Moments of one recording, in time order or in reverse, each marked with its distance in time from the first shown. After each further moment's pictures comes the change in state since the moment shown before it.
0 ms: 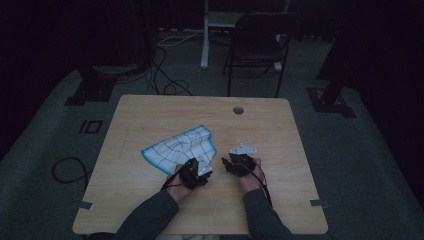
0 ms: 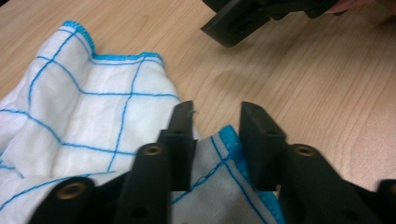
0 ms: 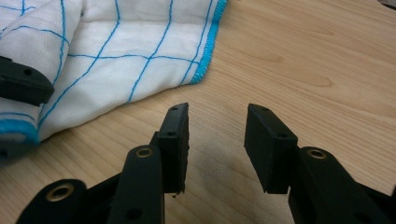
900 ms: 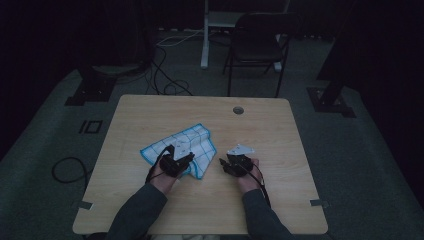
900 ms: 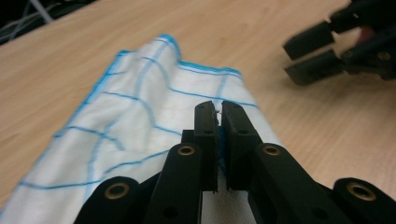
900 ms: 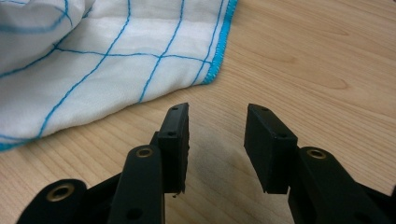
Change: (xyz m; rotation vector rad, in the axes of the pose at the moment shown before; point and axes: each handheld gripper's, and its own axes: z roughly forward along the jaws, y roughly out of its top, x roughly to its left) left arm 0.058 -0.011 -0.038 -0.102 0.078 -0.193; right arm 0.006 0.001 0.004 0.004 0.015 -0.013
